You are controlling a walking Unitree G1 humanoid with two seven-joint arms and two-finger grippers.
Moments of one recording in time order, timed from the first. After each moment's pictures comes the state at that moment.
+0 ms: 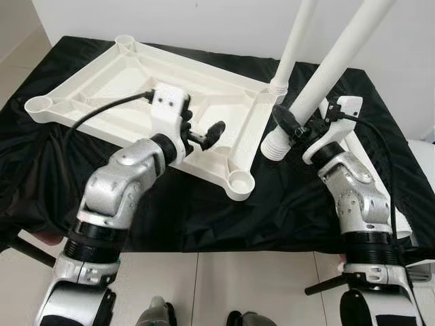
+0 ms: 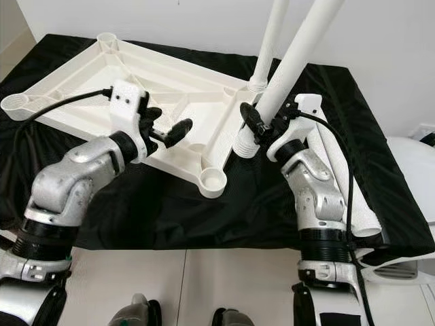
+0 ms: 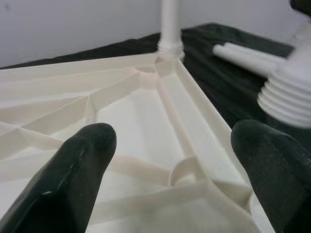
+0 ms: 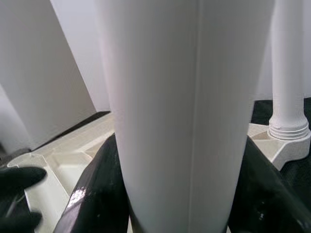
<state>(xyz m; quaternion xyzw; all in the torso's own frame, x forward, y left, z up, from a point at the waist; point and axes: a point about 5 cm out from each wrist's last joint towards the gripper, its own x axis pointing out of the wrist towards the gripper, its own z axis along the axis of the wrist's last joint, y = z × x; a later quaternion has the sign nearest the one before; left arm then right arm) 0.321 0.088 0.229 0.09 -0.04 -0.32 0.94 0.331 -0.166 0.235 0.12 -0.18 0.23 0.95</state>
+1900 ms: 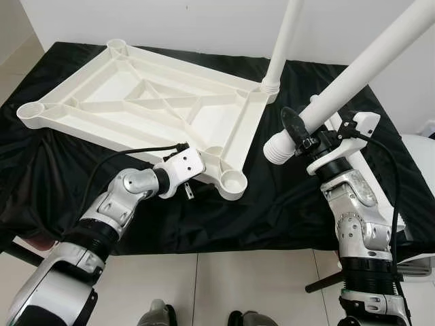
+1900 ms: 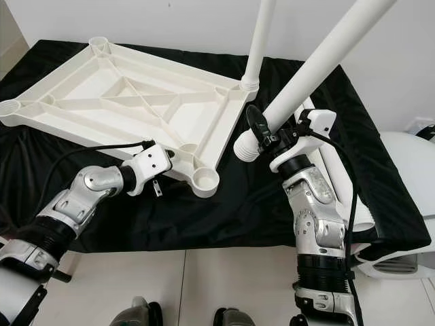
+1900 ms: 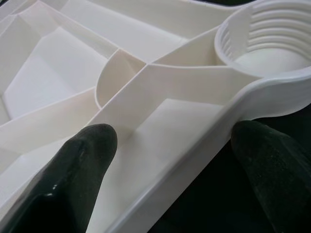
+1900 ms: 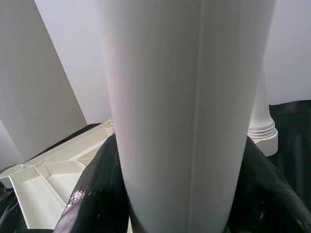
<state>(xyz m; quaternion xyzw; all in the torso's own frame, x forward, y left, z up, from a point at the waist) 0.352 0.106 0.158 0.34 0.01 -0.45 0.82 0.310 -0.171 0.229 0.12 -0.20 0.21 0.95</state>
